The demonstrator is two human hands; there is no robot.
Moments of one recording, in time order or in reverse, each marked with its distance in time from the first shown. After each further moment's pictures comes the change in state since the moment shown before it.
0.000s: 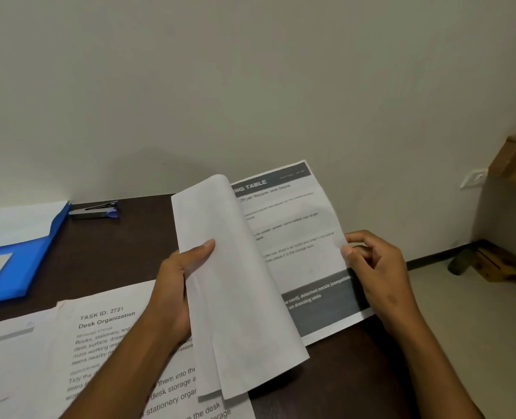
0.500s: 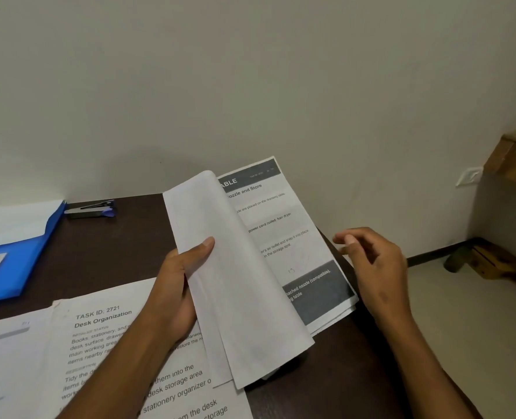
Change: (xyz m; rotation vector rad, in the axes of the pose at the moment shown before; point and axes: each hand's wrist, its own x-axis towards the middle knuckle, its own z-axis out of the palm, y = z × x) left_hand 0.003 -0.004 0.000 0.019 -0.054 0.049; right_hand -0.001 0.002 0.009 -0.073 0.167 -0.048
